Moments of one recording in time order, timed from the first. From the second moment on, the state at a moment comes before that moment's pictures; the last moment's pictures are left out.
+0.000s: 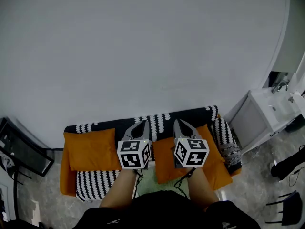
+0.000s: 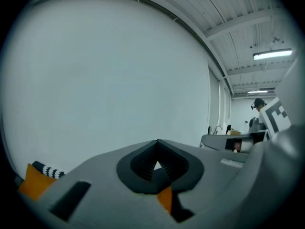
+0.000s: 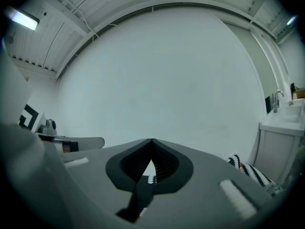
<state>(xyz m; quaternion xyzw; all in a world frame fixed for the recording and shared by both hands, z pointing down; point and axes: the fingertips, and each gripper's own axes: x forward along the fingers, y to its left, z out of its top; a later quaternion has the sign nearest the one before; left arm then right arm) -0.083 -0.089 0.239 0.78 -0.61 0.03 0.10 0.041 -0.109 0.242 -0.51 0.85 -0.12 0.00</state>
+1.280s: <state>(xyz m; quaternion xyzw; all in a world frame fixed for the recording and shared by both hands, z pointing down) -0.028 -0.137 0.481 0.73 -0.58 0.14 0.34 0.202 -0.161 0.454 -0.60 0.74 -0.24 -0.18</state>
